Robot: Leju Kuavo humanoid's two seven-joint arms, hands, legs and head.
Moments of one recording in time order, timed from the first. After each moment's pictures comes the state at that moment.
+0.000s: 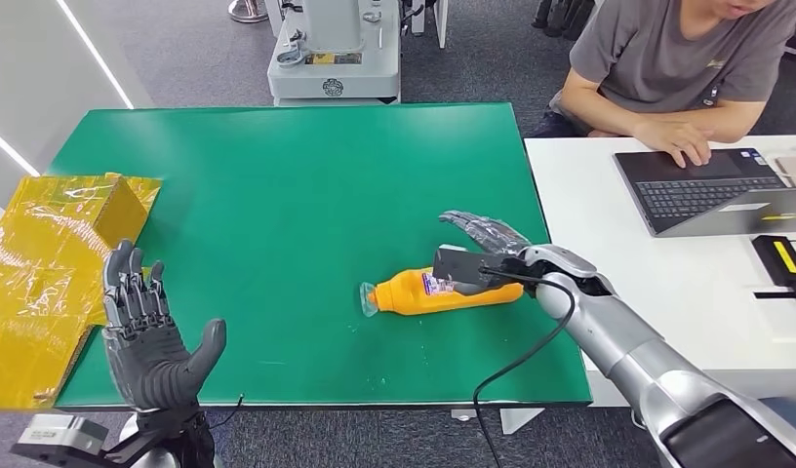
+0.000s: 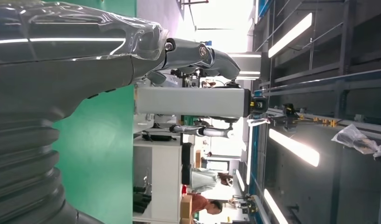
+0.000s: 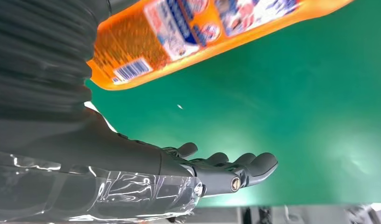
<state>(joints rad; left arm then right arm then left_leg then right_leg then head) 0.11 -0.15 -0.30 -1.72 -0.04 0.23 -0.58 -0.77 -0.25 0.81 -0.89 0.43 0.26 -0.34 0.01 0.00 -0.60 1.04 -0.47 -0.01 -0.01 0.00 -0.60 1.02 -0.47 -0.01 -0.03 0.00</state>
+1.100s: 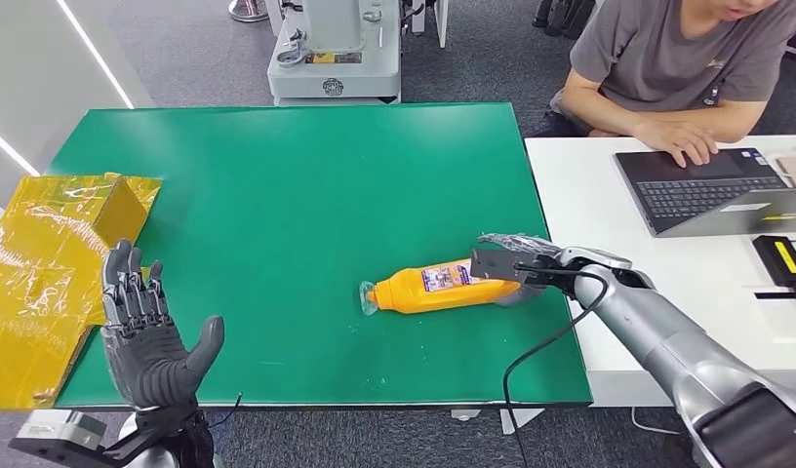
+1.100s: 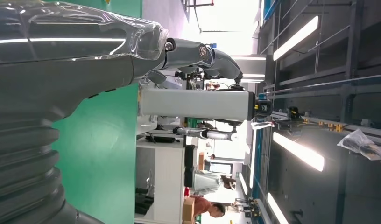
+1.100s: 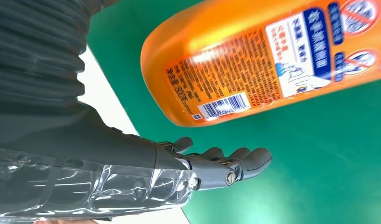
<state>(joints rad) 0.11 -0.14 -0.30 -1.72 -0.03 0.25 -0.56 -0.83 -0.36 0.89 -0.79 0.31 0.44 -0.30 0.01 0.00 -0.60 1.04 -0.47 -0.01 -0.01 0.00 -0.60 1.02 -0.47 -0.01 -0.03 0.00</state>
